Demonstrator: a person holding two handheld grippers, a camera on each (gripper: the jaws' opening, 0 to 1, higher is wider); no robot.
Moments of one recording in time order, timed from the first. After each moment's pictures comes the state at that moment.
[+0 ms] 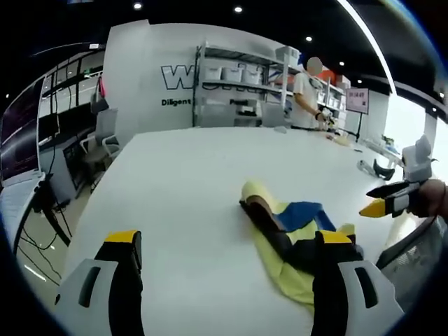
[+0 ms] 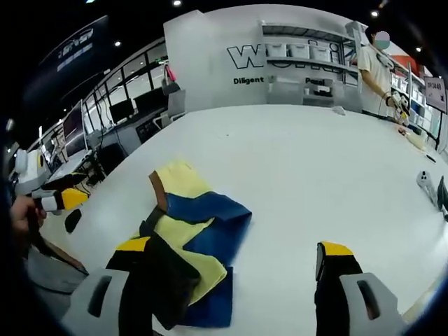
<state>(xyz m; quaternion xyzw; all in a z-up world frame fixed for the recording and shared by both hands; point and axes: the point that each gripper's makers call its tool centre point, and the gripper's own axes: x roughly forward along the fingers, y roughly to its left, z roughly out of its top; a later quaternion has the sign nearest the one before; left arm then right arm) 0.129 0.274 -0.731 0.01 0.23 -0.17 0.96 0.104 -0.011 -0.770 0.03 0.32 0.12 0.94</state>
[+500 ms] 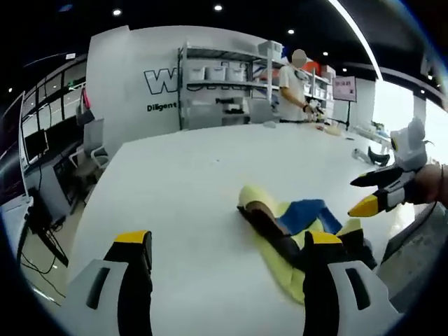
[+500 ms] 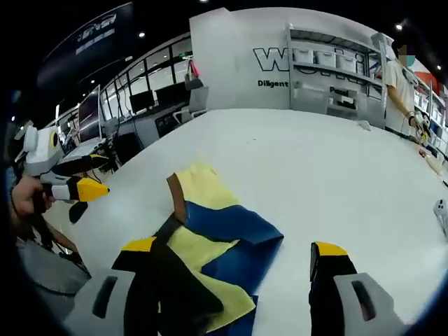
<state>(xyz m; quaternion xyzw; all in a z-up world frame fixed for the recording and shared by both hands) 0.155 0.266 -0.735 0.05 0.23 -0.21 0.95 0.135 0.037 -0.771 -0.01 0.31 0.18 0.93</state>
